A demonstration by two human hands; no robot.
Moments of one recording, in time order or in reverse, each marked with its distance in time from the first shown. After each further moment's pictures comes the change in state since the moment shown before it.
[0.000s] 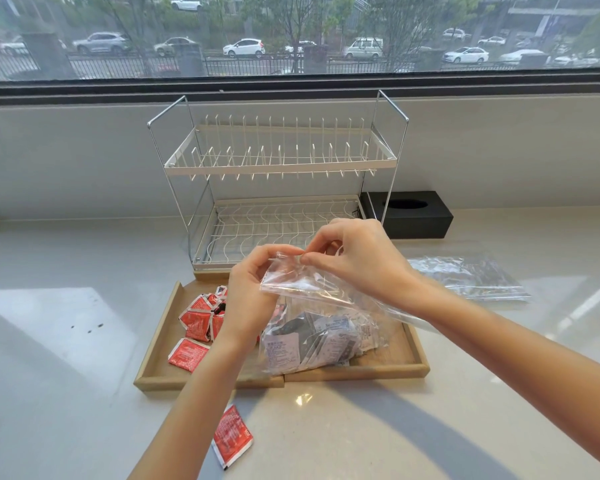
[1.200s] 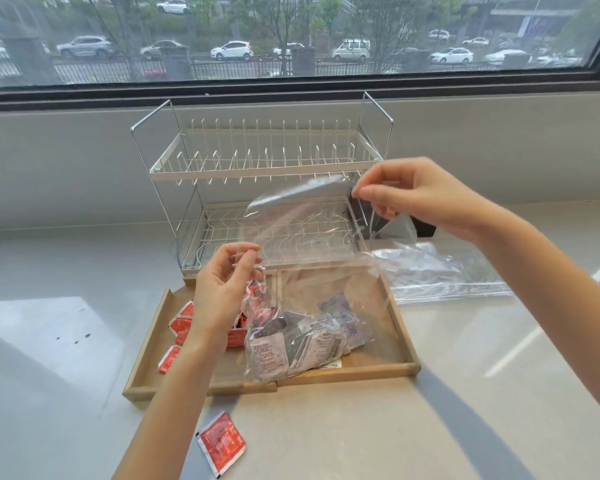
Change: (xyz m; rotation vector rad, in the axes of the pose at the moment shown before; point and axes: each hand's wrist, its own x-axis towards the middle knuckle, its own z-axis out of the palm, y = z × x) left_hand 0.008 -0.007 -0.014 -0.041 0.127 -0.112; right_hand 0.012 0.032 -0.085 0.356 -0.116 0.018
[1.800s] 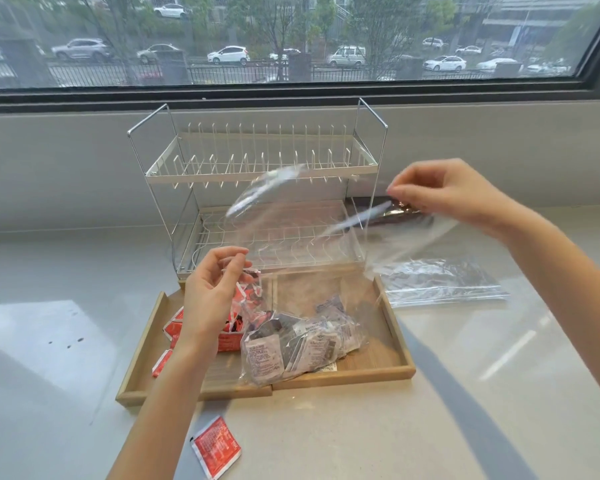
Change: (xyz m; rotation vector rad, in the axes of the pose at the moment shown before) left_hand 0.002 -0.002 -0.004 0.005 0.038 -0.009; right_hand -0.008 0.019 -0.032 -0.144 0.134 0.070
